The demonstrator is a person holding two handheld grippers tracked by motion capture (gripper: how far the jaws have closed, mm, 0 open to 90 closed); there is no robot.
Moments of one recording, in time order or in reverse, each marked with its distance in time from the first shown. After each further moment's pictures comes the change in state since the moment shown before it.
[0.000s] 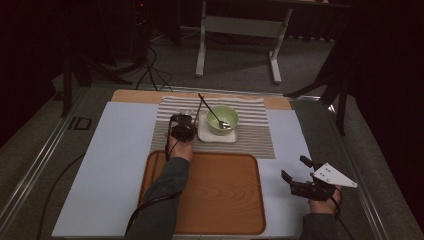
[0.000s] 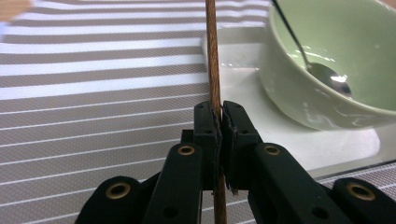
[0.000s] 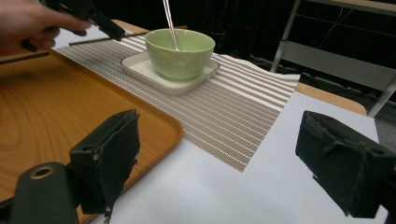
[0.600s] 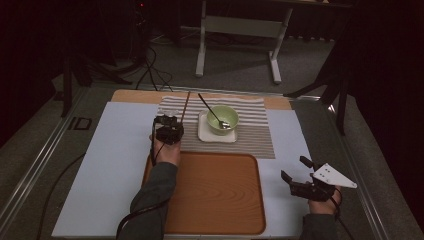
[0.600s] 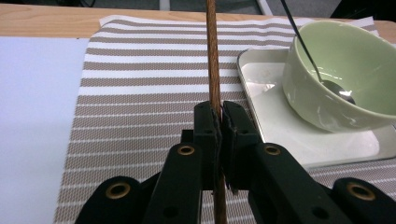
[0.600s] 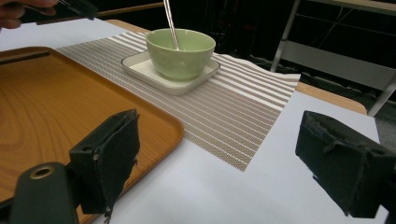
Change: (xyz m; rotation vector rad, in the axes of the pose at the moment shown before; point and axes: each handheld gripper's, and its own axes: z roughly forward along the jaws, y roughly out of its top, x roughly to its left) left arm 0.022 -0.009 -0.048 -0.073 0.037 -0.043; right arm 0.002 0.000 -0.001 0.001 -0.002 -0.001
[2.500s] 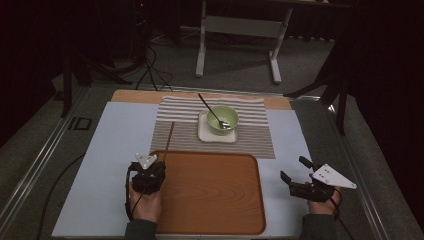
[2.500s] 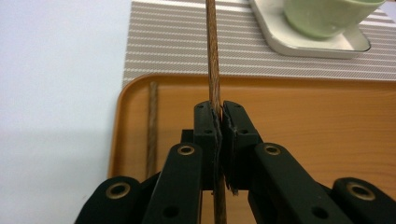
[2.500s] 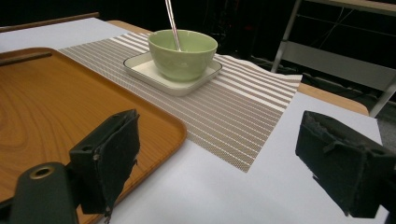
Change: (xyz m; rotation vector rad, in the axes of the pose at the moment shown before) left arm 0.021 -0.103 -0.102 -0.003 0.020 -0.036; right arm 0.003 0.001 0.000 -0.003 0.001 0.002
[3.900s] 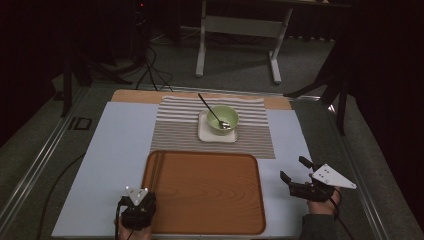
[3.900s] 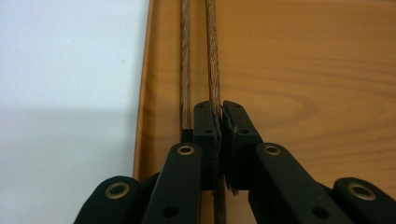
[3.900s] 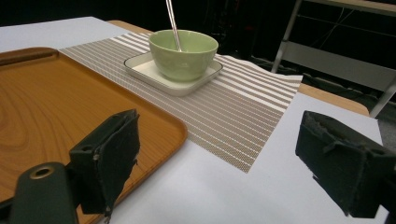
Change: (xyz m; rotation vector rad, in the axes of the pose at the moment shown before) left arm 0.007 -0.074 -0.034 0.085 0.068 -0.002; right arm 0.001 0.000 0.000 -0.001 0.003 -0.004
